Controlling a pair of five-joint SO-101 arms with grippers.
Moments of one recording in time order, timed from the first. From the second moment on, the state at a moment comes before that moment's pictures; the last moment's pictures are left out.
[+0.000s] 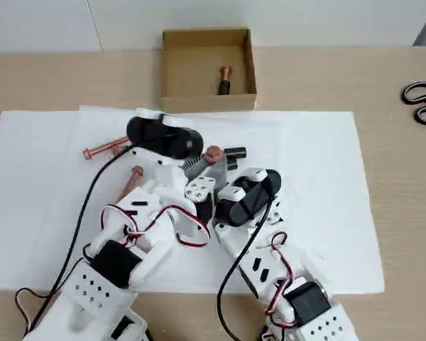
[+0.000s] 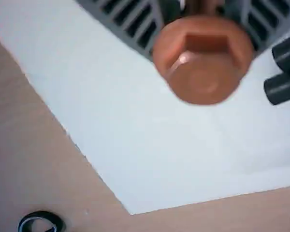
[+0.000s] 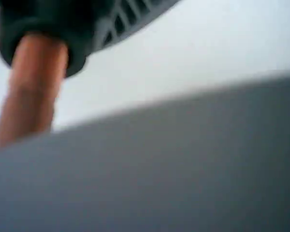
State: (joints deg) left arm 30.5 -56.3 55.4 37.1 22.6; right arm -33.4 -90.9 84.0 33.9 -0.4
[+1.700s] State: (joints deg) left arm -20.0 -56.1 27.6 85.2 7.9; right arm -25.8 -84.0 77.9 43.3 -0.4
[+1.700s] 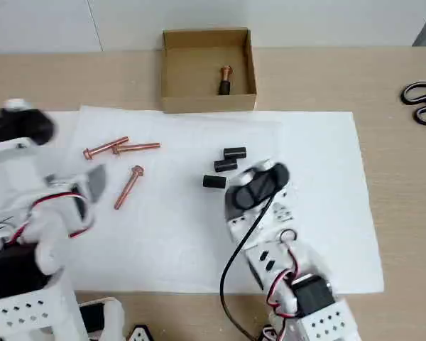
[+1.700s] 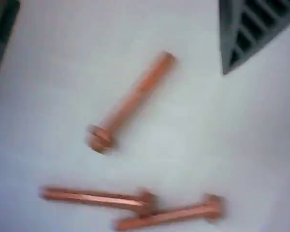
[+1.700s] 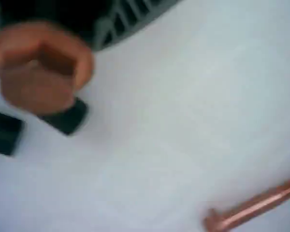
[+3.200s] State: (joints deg) left arm -22.6 -56.1 30.0 86.9 7.6; right arm -18.2 49.1 -17.8 -8.0 -0.6
